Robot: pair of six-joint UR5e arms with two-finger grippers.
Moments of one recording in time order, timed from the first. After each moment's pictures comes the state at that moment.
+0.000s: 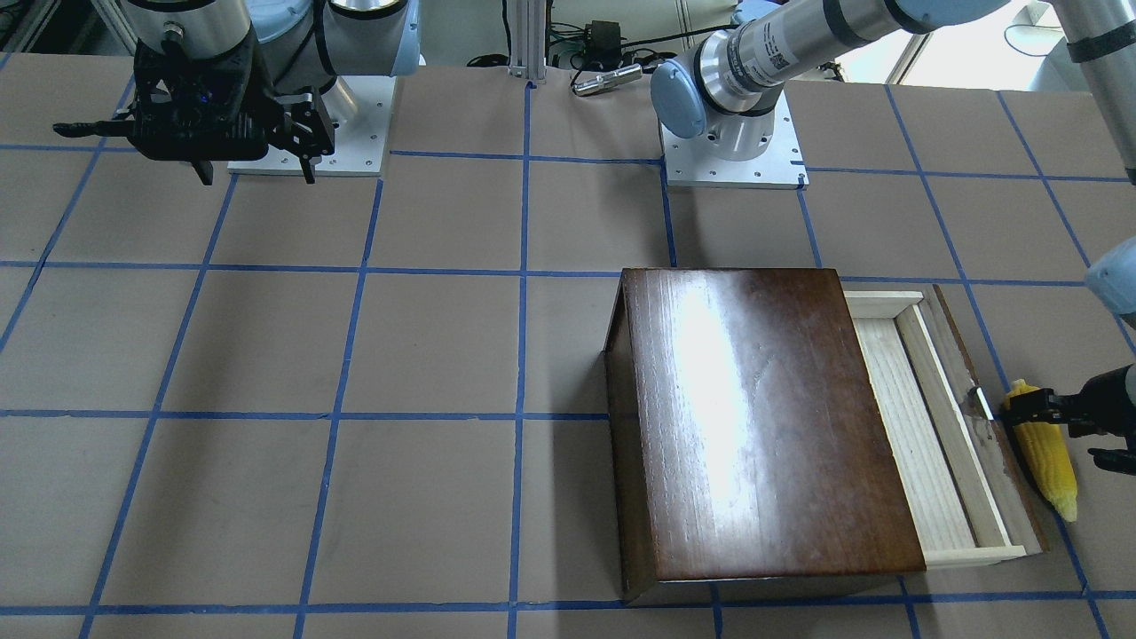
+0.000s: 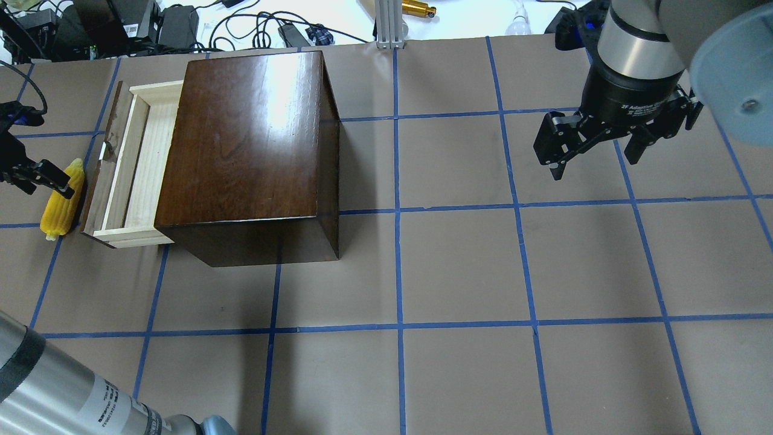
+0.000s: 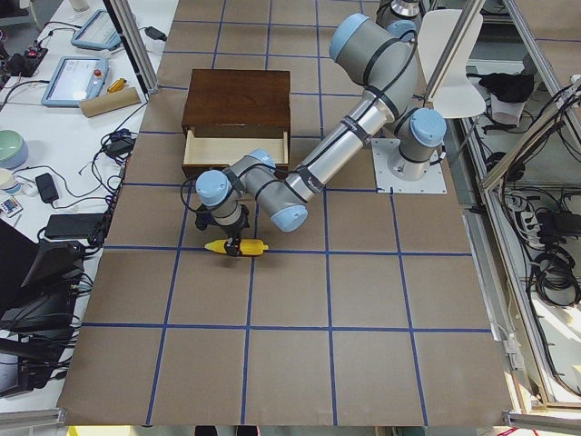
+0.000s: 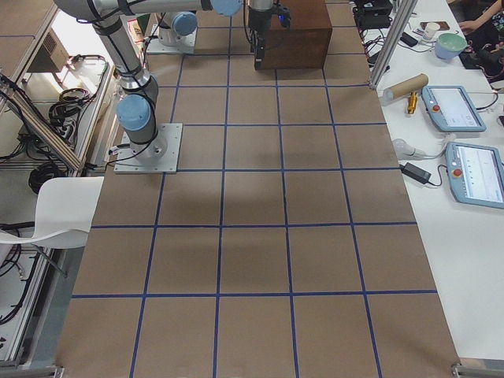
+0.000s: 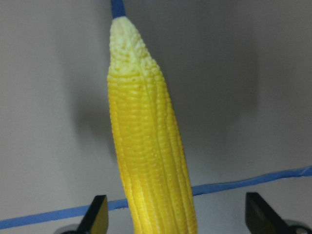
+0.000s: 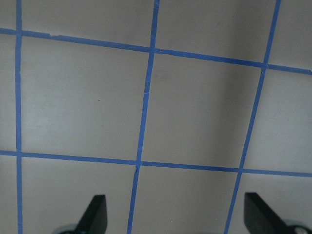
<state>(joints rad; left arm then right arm) -0.88 -2.22 -1.46 -1.16 1.67 0.86 1.61 -1.64 1.59 -1.46 -1.68 -0.08</state>
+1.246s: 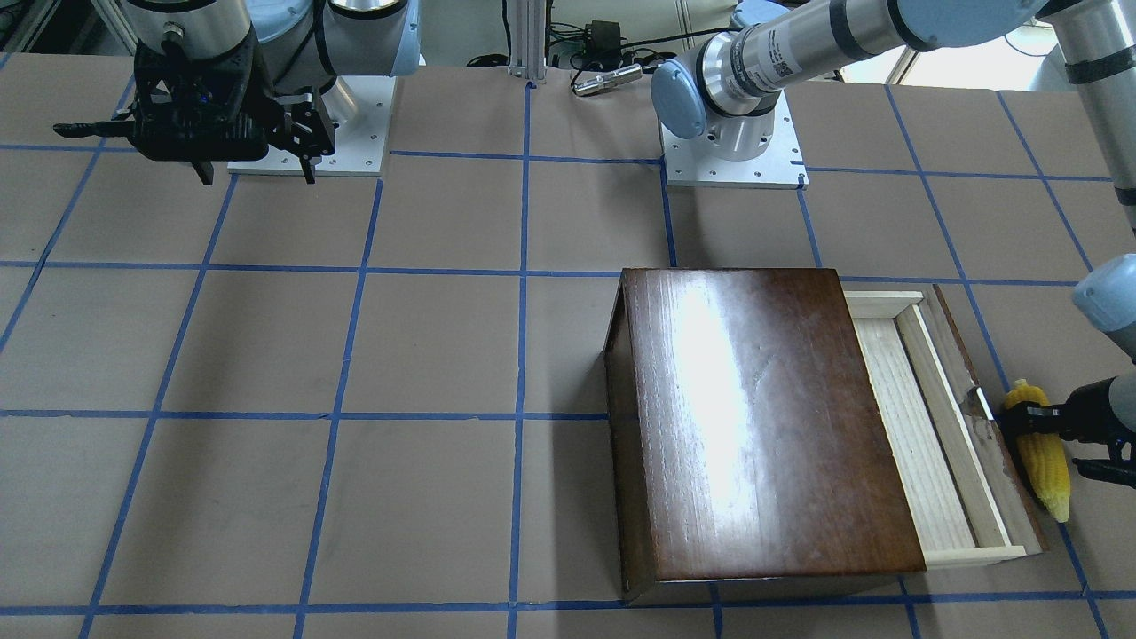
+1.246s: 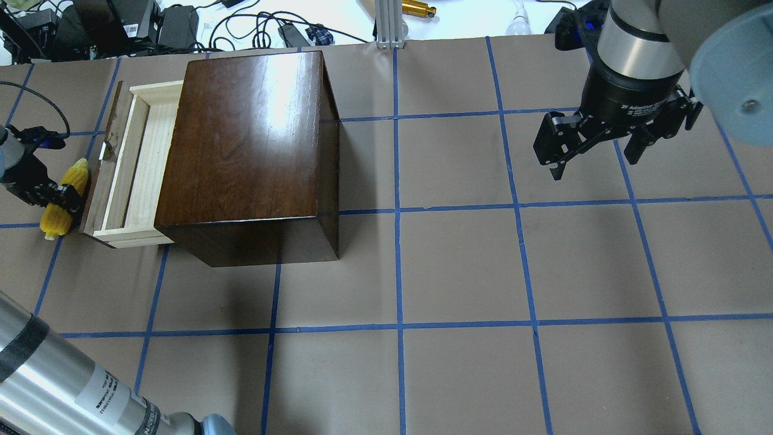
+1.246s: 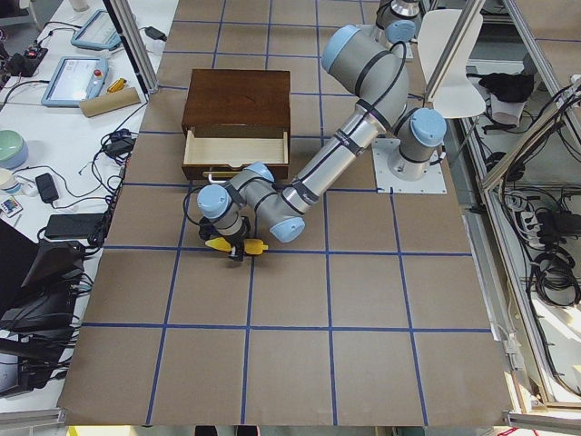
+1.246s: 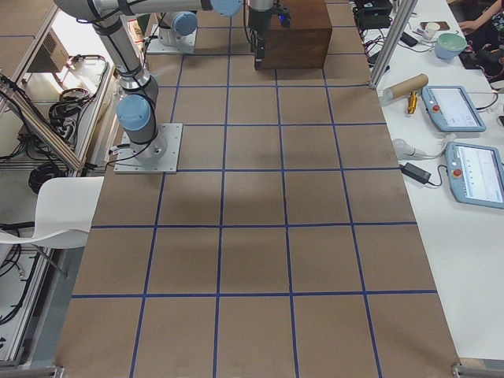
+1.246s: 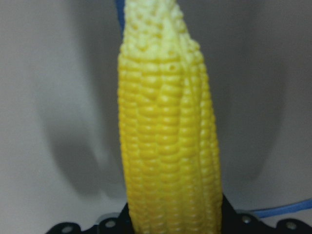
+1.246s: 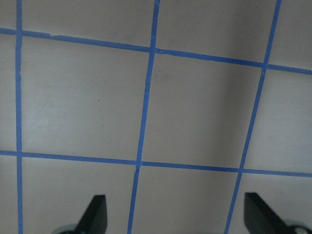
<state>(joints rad) -0.88 -2.26 -1.45 -1.13 1.68 0.85 1.61 -1.64 1.59 -1.46 -1.68 -0.08</state>
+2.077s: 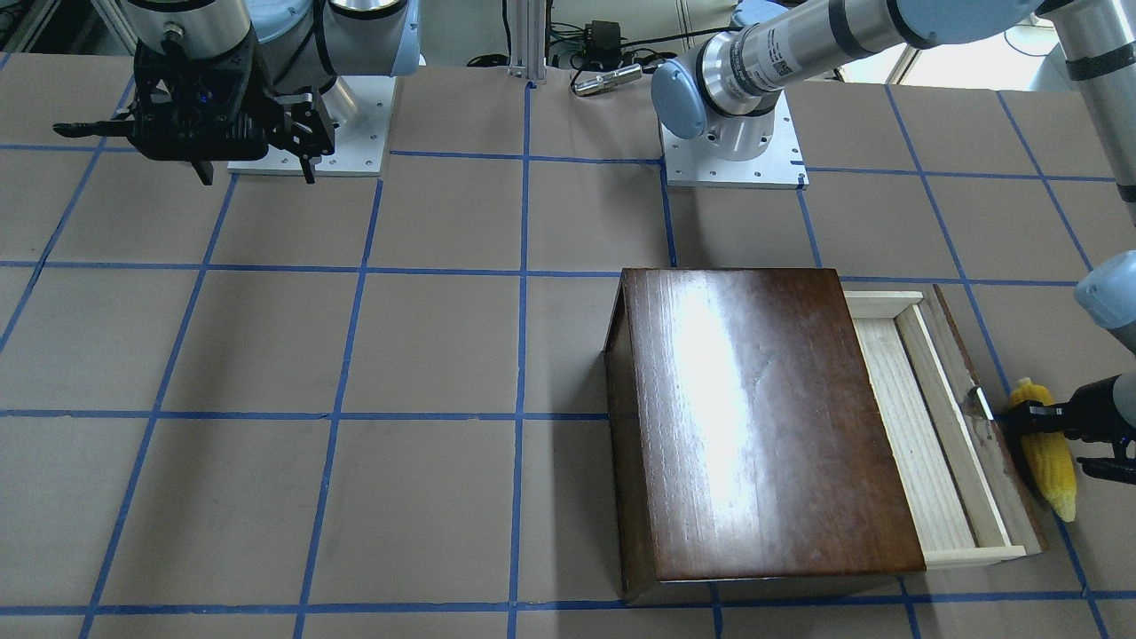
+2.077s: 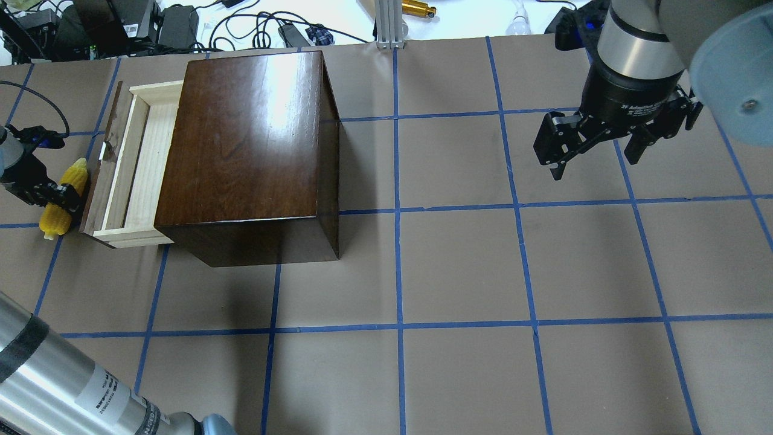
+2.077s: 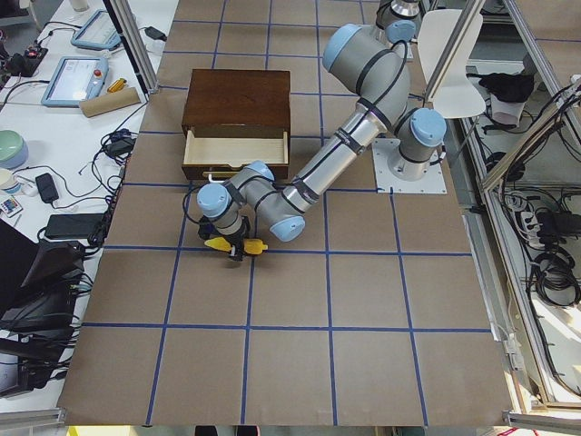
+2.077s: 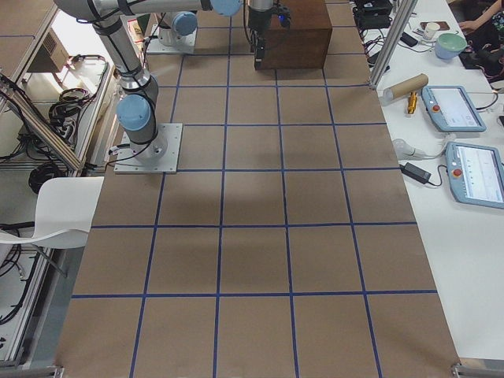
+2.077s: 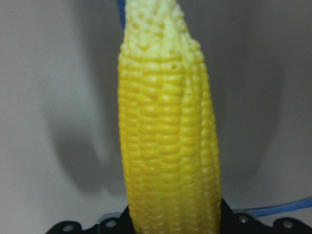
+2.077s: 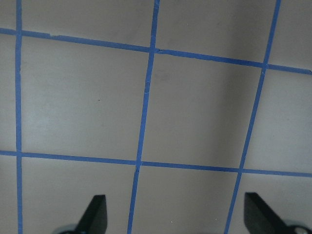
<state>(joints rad) -0.88 -2.25 -1.45 -1.13 1.68 0.85 1.61 -1.64 1.59 -1.46 -1.68 -0.08</state>
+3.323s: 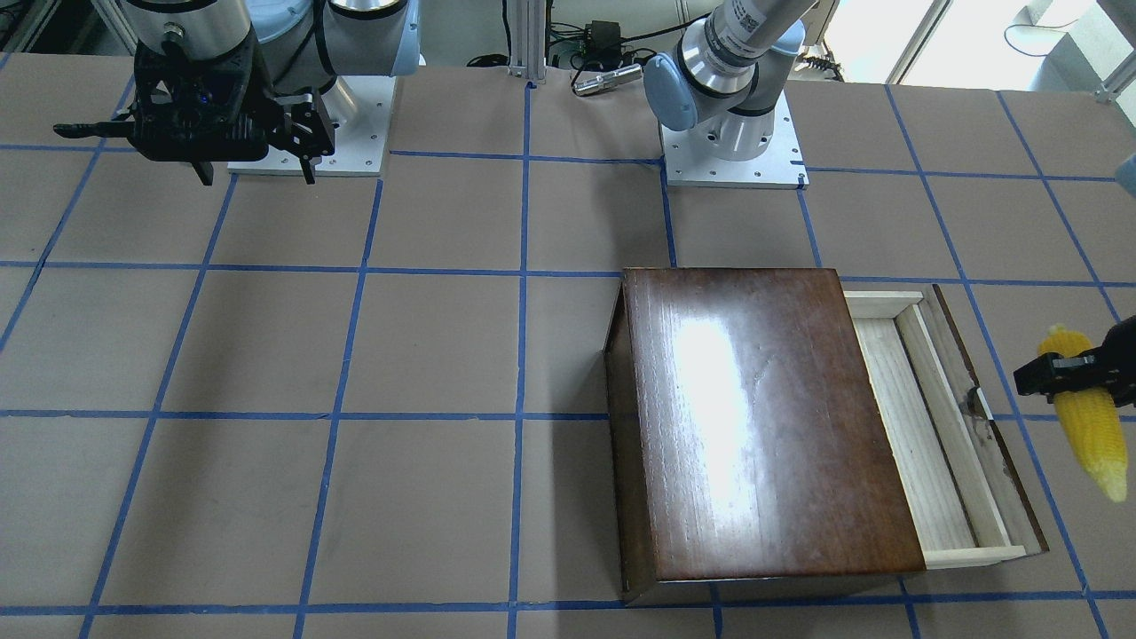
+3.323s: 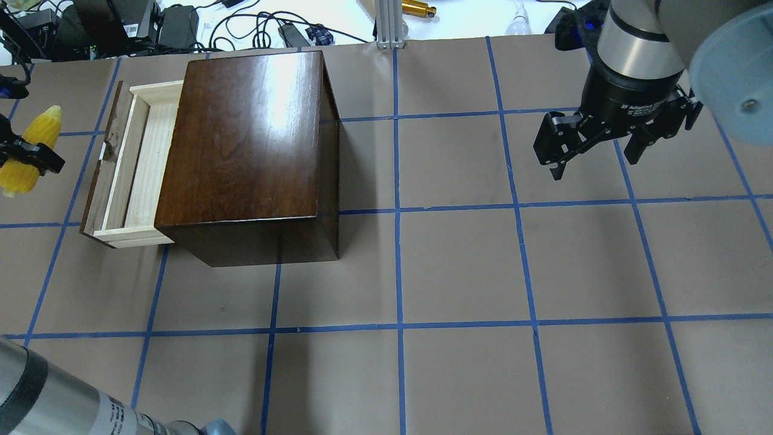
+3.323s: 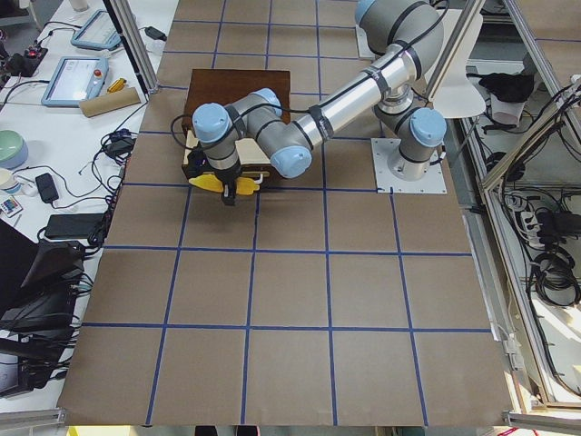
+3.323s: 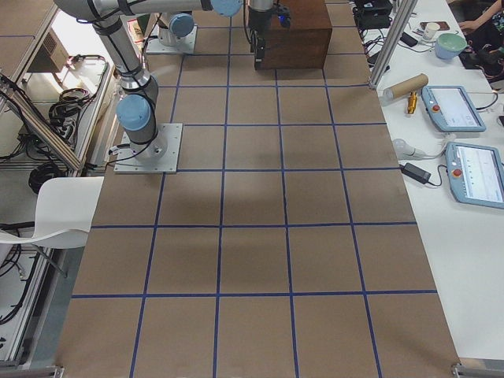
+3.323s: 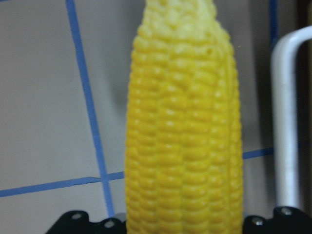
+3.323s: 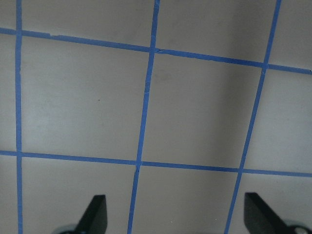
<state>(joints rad) -1.03 -1.96 -1.44 -1.38 1.56 0.64 1.61 -1.64 1.59 -1.46 -1.68 -0.08</state>
